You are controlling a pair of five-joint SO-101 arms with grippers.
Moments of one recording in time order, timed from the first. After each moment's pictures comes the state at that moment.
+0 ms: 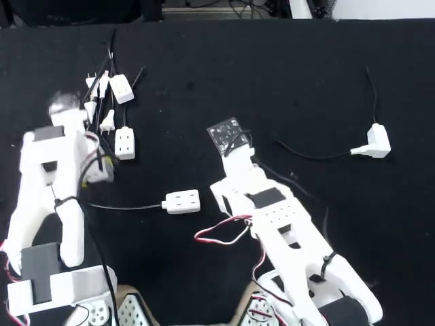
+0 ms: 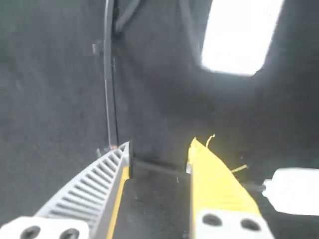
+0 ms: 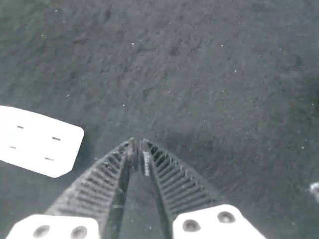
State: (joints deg) left arm -18.2 -10.2 25.7 69.2 -3.1; right arm -20.7 -31.8 68.5 31.1 7.0
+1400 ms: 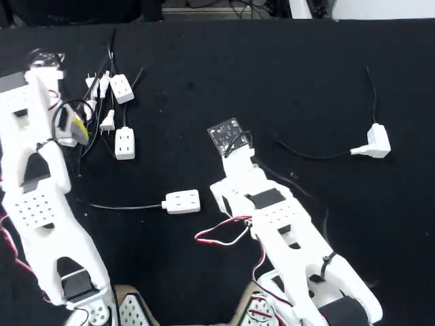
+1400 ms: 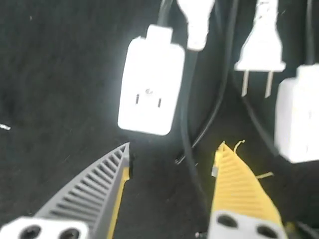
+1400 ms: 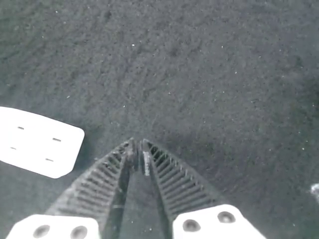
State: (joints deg) left arm -28.5 38.4 -37.5 88.0 -28.0; right arm -20.7 -31.8 68.6 30.7 7.0
